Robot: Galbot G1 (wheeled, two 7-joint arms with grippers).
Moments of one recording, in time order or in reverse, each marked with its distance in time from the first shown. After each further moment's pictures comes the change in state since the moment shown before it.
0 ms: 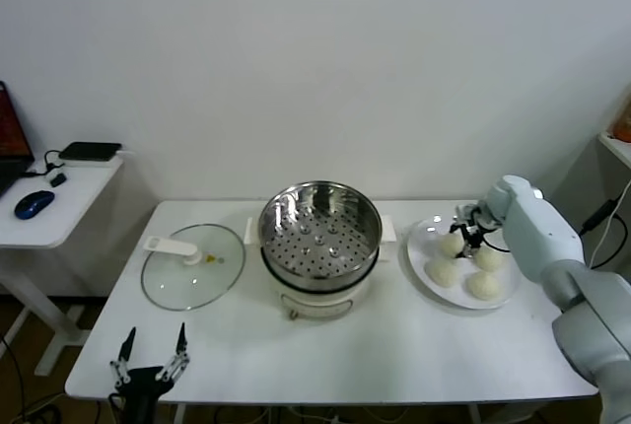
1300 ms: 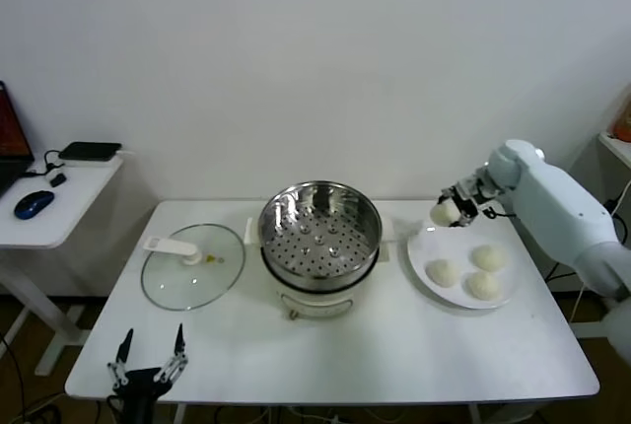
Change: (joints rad) left arm 0.006 -0.010 -0.005 -0.004 0.004 -0.006 -0.004; right arm 0.197 -0.183 -0.360 0.443 0.263 0.147 -0.061
